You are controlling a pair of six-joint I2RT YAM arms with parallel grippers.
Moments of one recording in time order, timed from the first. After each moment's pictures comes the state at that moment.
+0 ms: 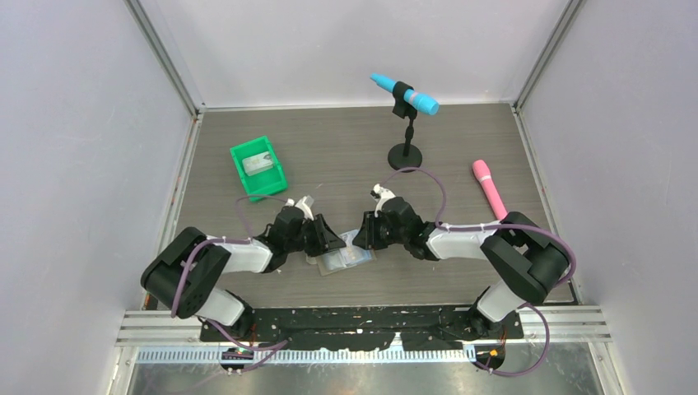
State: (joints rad) left arm -0.60 1.45 0.37 0.44 0.32 -0.94; right arm 0.78 1.57 0.60 0.33 -0.19 0.64
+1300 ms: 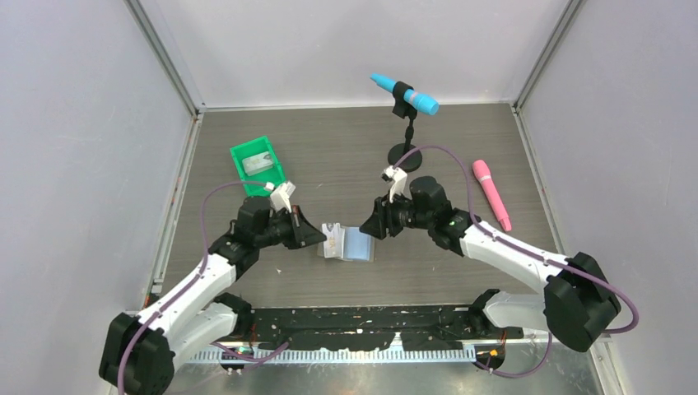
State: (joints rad) left arm -0.44 0.93 0.44 -0.05 0.49 -0.72; right arm 0.68 1.22 0.66 0.05 -0.39 0.37
